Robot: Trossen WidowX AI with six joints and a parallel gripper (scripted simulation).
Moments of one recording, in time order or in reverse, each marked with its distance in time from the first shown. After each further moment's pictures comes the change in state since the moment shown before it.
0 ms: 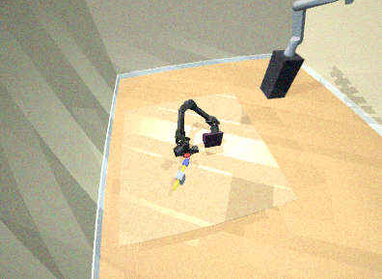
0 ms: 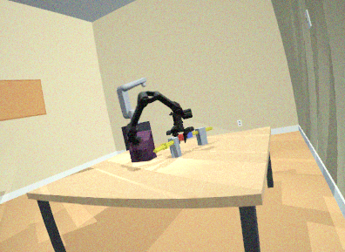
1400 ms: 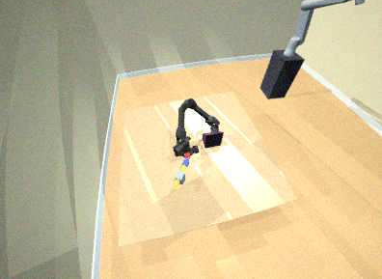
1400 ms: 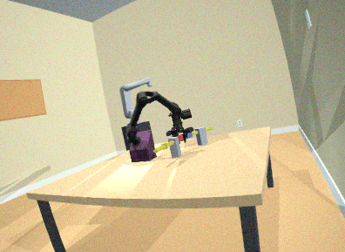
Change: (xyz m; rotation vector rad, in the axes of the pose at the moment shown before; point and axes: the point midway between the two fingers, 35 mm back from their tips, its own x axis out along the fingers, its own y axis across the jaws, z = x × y) arm 0.003 -0.002 0.000 0.047 0.060 0.002
